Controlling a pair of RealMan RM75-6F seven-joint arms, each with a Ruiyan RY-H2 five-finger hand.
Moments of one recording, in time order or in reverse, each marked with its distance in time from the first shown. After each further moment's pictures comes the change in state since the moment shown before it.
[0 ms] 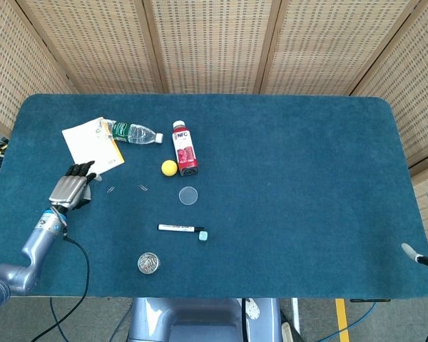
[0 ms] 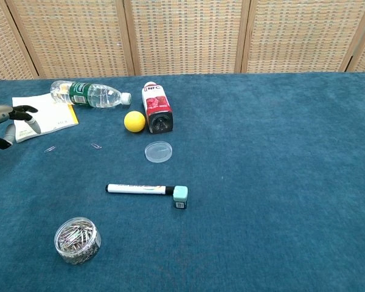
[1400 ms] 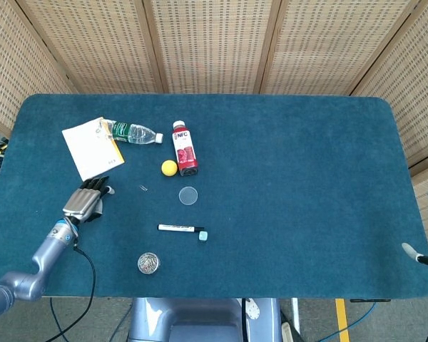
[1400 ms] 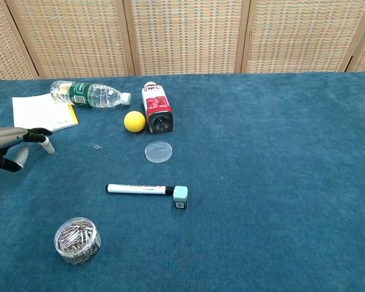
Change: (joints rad) left arm 0.016 0.029 0.024 -0.168 -0.036 -0.057 0.136; right arm 0.001 0.001 0.002 0.003 0.005 -0.009 0.013
